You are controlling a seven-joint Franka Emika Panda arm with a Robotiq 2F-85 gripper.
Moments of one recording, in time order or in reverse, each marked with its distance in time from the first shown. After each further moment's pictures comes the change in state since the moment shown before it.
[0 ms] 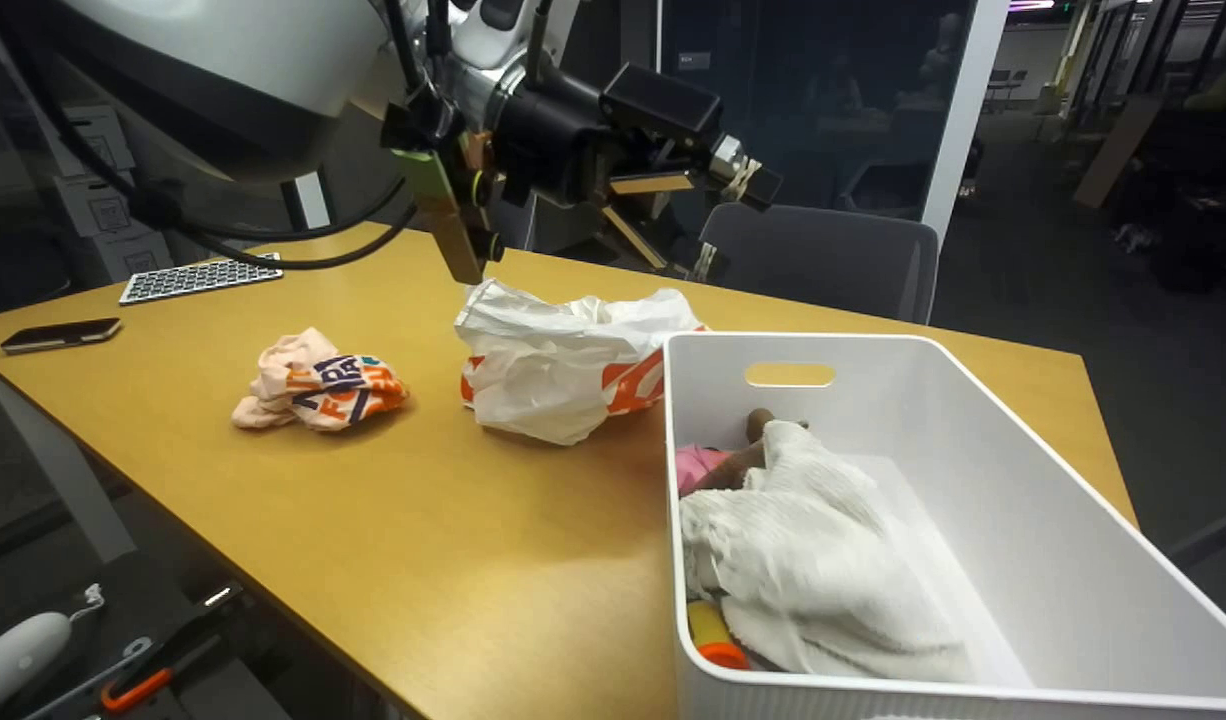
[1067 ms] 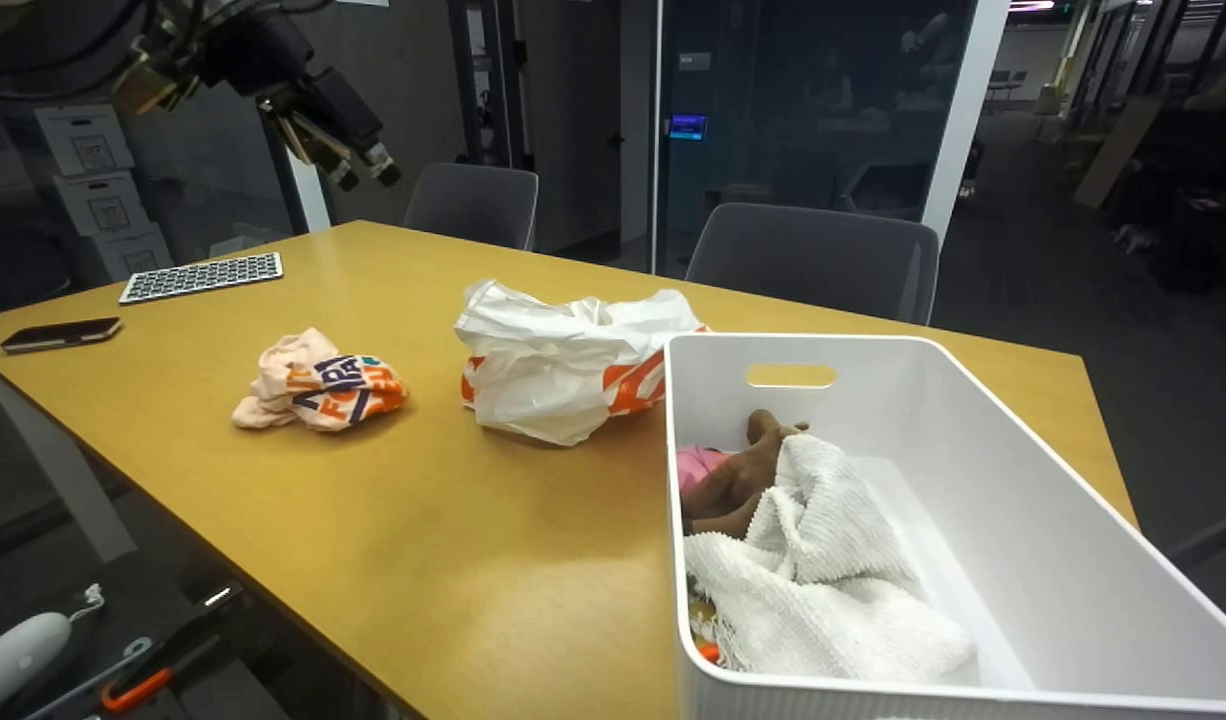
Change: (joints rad) arm 0.265 -0.101 0.270 0.067 0.945 0.387 -0.431
